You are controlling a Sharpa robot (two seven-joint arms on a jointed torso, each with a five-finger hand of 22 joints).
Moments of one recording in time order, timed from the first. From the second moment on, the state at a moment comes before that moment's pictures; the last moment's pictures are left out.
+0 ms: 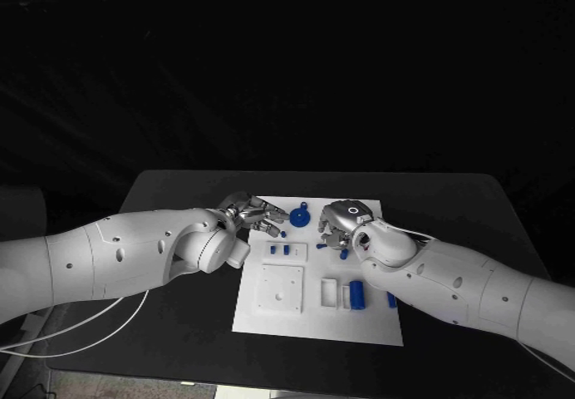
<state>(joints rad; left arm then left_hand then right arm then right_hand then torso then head) 1.27 -0.77 -0.23 1.44 -0.24 -0.46 0.02 1.31 0.00 0.16 -0.18 0.06 1.10 0.12 0.06 0.06 1.24 0.08 0.06 0.06 1.41 0.02 0.07 0.25 0.09 1.19 0.01 0.08 0.67 1.10 -0.40 -0.11 1.11 -1.81 -0.38 -0.28 1.23 -0.13 0.50 -0.21 0.06 1.24 0.07 0.07 0.07 1.31 -0.02 1.00 1.16 1.43 -0.06 1.07 1.18 0.15 1.38 -0.03 0.21 1.31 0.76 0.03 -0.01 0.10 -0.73</state>
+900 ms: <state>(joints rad) 1.27 -0.77 -0.23 1.44 -0.24 -0.46 0.02 1.31 0.01 0.16 -0.18 0.06 1.10 0.12 0.06 0.07 1.24 0.08 0.06 0.06 1.41 0.02 0.07 0.26 0.09 1.19 0.01 0.08 0.65 1.10 -0.33 -0.14 1.02 -1.80 -0.24 -0.23 1.26 -0.14 0.34 -0.16 0.05 1.18 0.07 0.07 0.06 1.28 0.00 1.05 1.08 1.41 -0.05 1.08 1.17 0.13 1.39 -0.04 0.16 1.27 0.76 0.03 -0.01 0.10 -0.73</state>
